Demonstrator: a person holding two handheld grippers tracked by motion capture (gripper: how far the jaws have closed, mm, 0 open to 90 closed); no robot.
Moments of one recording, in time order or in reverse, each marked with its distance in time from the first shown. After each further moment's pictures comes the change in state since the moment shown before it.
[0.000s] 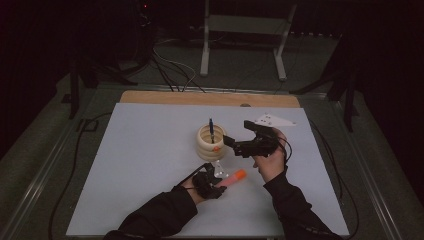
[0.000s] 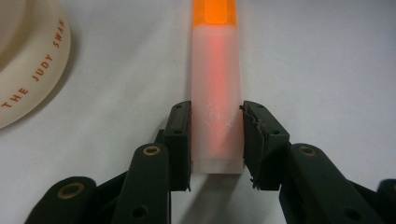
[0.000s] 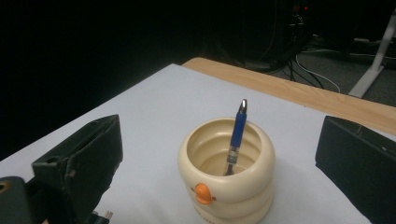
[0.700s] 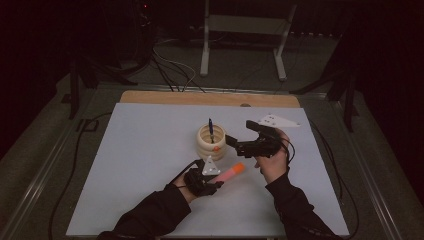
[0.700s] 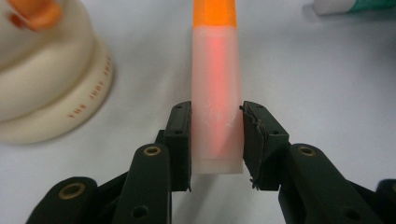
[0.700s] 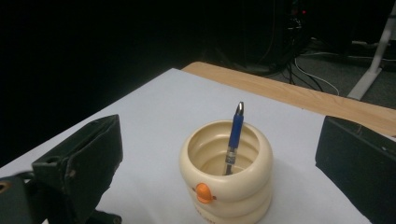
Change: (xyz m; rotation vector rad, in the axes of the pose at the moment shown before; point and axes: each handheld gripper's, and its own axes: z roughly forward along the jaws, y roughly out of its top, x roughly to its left) left arm 0.011 -0.006 -0.036 -0.139 -0.007 -0.001; right arm 0.000 0.001 -0.008 -0.019 0.001 0.013
